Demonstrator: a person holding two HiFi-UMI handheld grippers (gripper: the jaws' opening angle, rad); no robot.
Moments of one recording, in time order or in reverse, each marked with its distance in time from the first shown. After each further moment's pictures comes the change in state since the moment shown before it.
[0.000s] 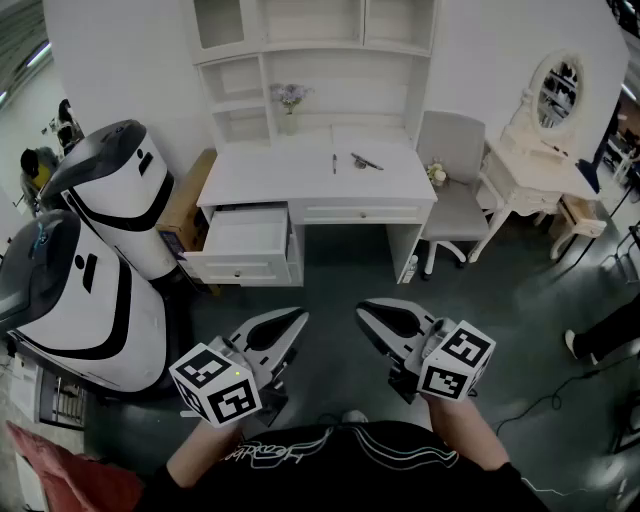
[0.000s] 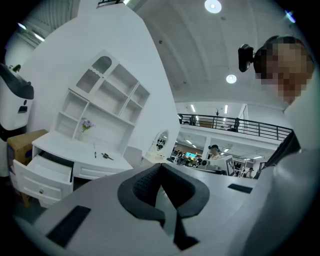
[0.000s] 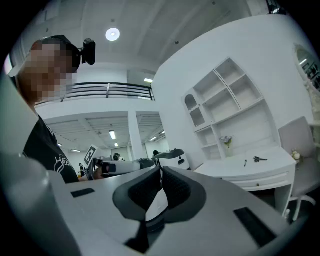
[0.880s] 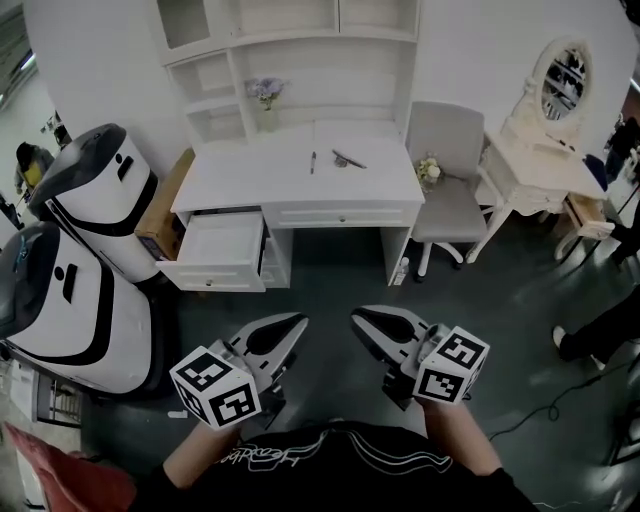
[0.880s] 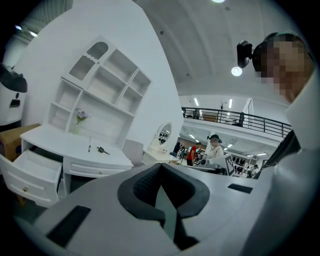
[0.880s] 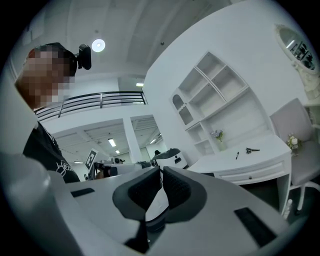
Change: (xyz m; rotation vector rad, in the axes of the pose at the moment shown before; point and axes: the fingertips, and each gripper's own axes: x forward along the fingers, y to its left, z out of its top) left arm 0.150 0.004 -0.030 -0.010 0.066 0.021; right arm -0.056 -0.138 -0.002 0.129 -0.010 0.023
